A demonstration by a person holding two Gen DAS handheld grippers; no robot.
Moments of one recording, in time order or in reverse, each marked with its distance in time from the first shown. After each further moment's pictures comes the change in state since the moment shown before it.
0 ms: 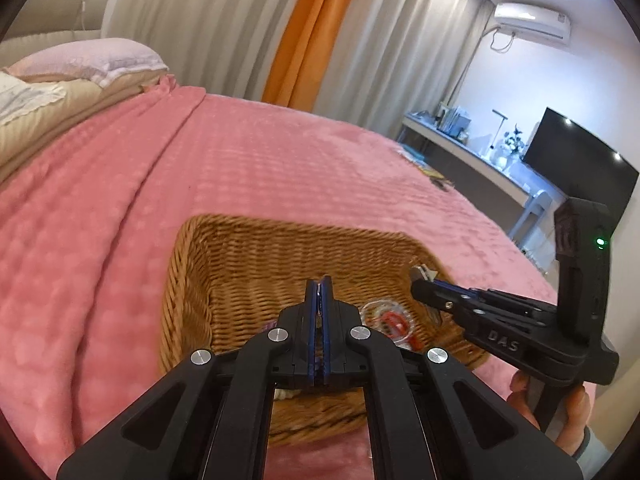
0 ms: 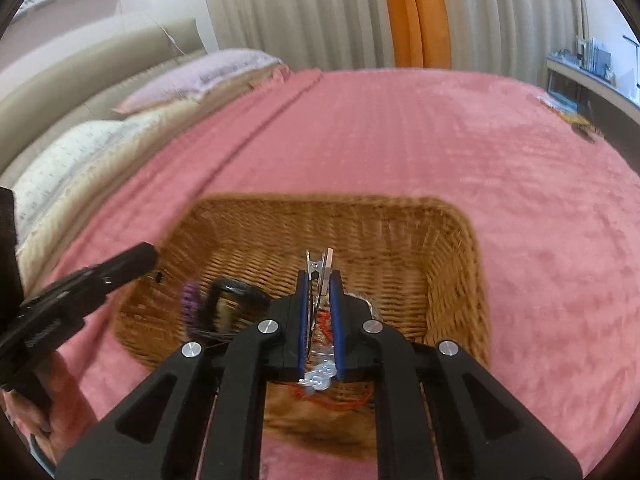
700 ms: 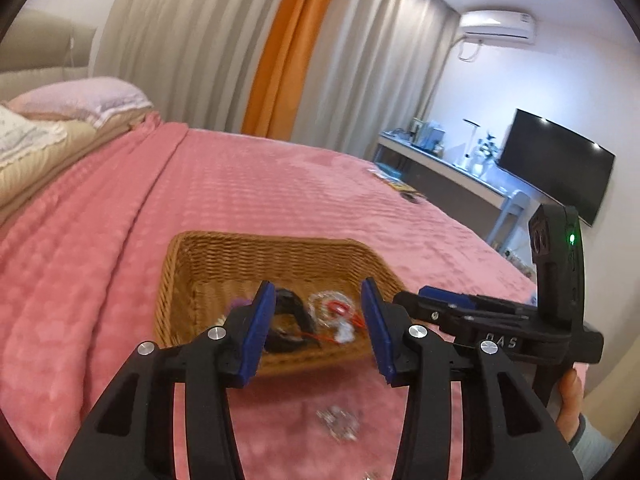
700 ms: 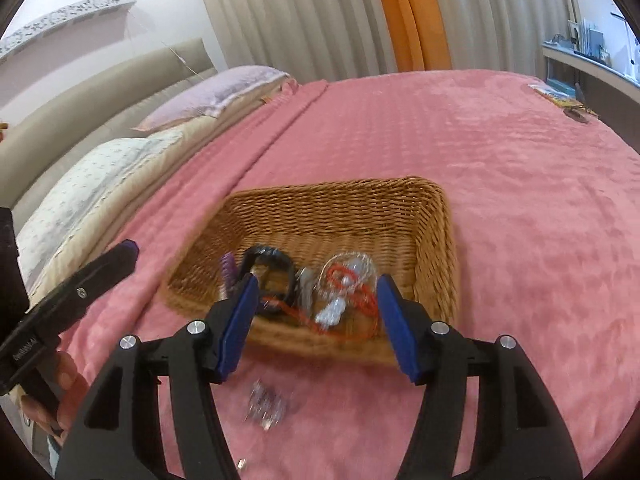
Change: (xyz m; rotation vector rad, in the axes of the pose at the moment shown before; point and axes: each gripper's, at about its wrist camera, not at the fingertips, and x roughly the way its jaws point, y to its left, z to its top) left arm -0.082 -0.051 -0.028 0.082 -0.107 -0.051; right arm -0.094 -0.003 -0.041 0.027 -0.084 0.064
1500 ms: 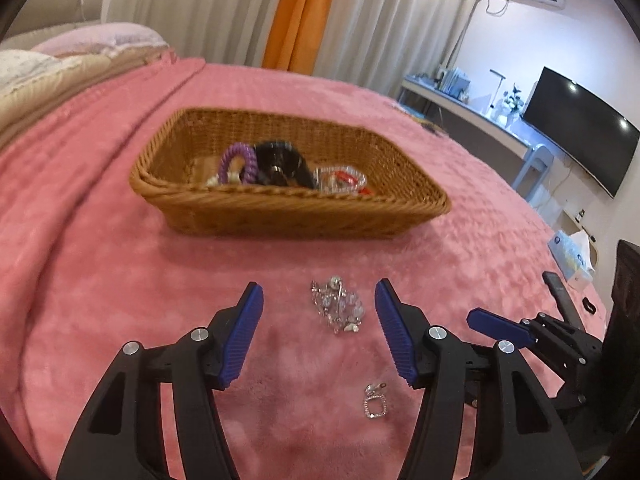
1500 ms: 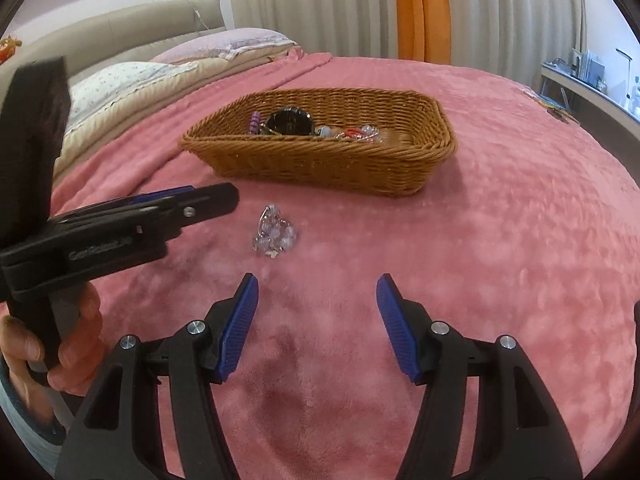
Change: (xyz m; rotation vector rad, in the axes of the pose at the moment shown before) left arm 0.025 -0.005 -0.090 -0.047 0.218 0.084; right arm -0.016 0.036 -0.129 -0.144 0.066 -0.112
